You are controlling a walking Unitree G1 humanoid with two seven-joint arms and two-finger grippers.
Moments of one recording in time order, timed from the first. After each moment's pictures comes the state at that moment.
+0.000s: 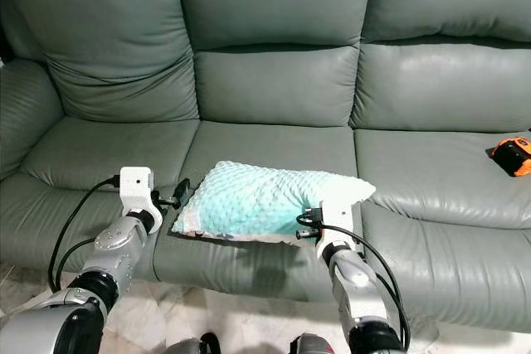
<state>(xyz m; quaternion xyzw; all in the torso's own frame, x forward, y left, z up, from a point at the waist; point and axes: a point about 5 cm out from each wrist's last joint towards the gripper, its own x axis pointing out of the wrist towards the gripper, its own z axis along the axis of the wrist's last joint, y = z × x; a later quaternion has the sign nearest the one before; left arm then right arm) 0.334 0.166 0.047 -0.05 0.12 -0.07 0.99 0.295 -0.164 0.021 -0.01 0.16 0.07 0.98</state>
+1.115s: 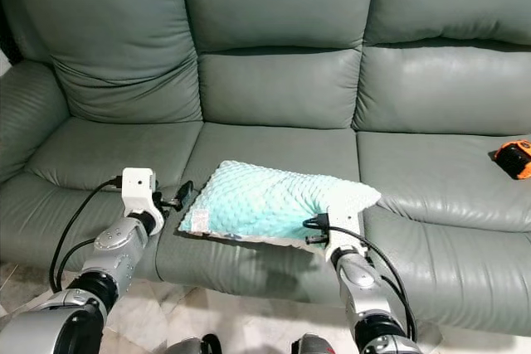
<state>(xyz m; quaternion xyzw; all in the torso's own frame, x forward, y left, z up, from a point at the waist) 0.332 0.164 0.045 -0.06 0.14 -0.09 0.99 0.293 -0.179 0.008 -0.06 0.19 0.05 0.98</state>
